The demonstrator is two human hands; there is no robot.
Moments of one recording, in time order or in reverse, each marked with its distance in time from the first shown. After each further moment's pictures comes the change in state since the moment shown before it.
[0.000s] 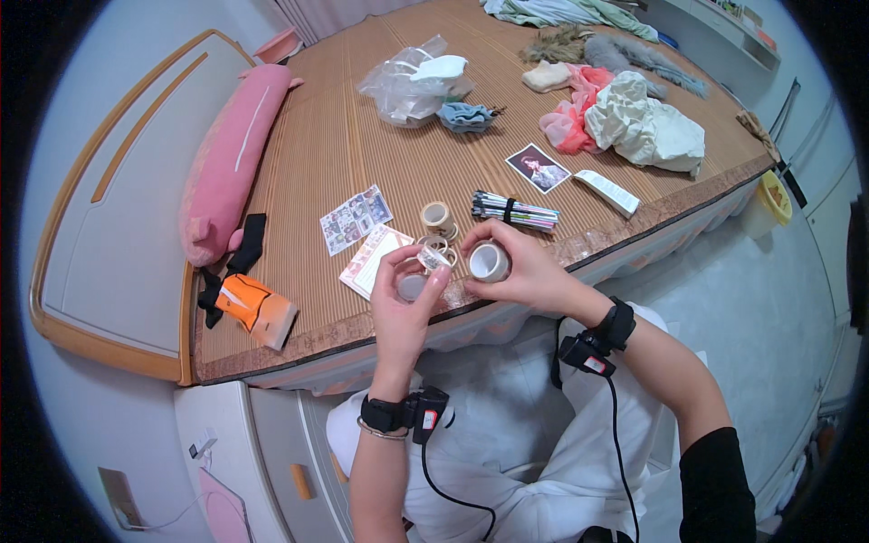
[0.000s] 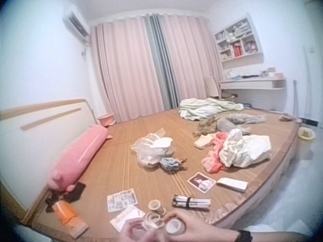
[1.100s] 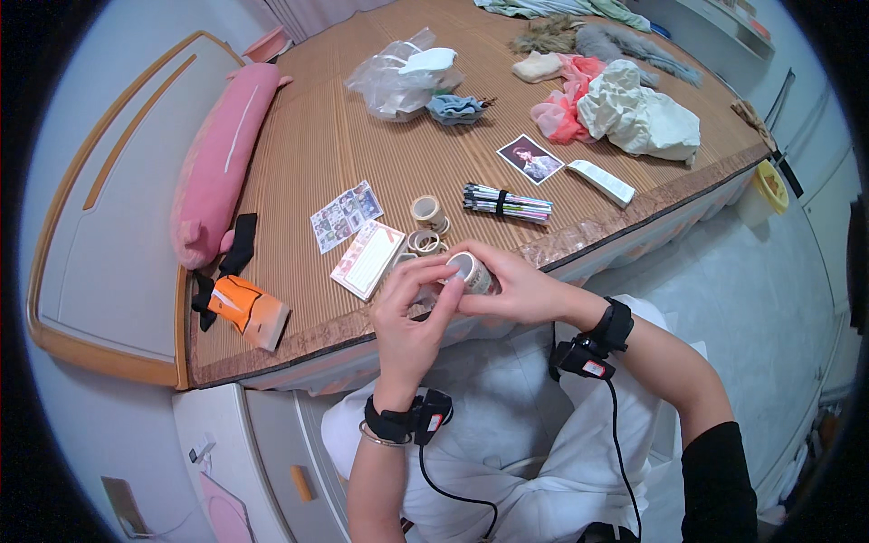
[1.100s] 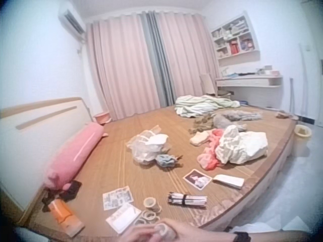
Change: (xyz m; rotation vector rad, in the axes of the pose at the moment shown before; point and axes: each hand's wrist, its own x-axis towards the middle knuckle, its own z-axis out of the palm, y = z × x) left_hand -0.012 0.005 0.007 0.350 -0.069 0.443; right_hand -0.011 -0.018 0.008 0.303 -0.236 0.216
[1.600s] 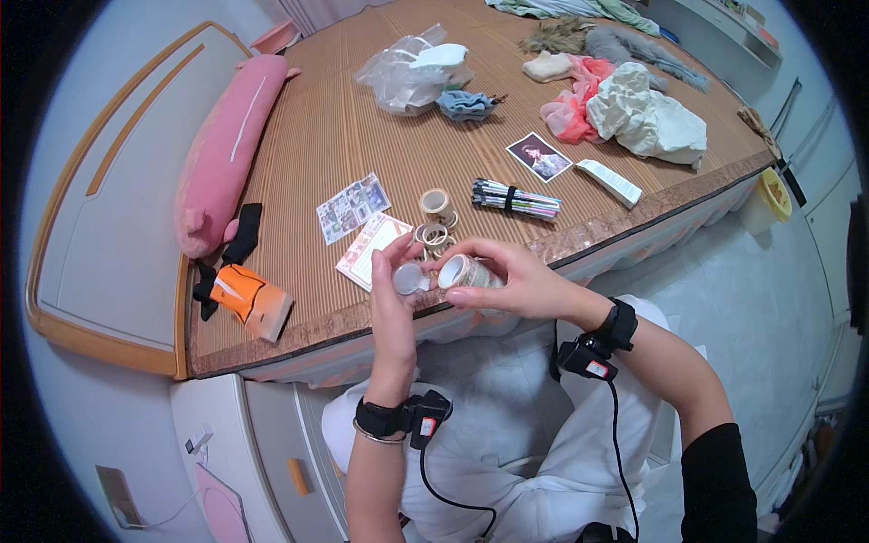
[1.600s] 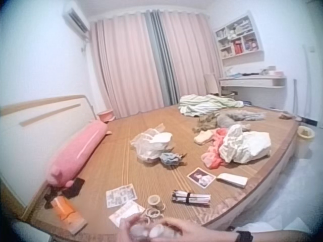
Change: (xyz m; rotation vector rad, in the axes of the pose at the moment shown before) left_hand 0.000 -0.012 -0.009 -0.569 0.127 -0.565; right_hand 0.003 -0.012 0.009 0.214 -0.052 0.060
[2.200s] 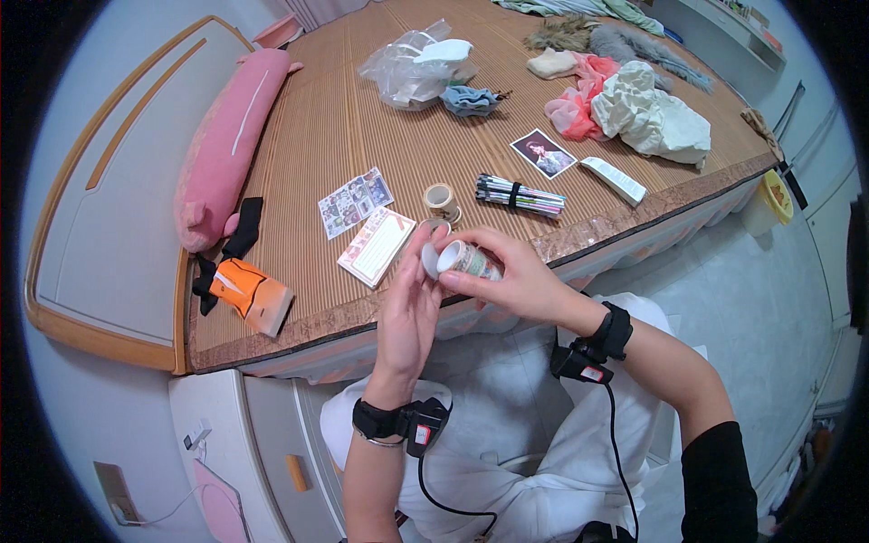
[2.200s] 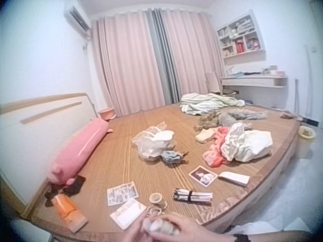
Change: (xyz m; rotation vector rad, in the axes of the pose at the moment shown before) left_hand -0.008 0.005 0.001 -0.274 -0.314 -0.035; right_hand 0.006 0.006 0.011 -0.348 0.257 -0.099
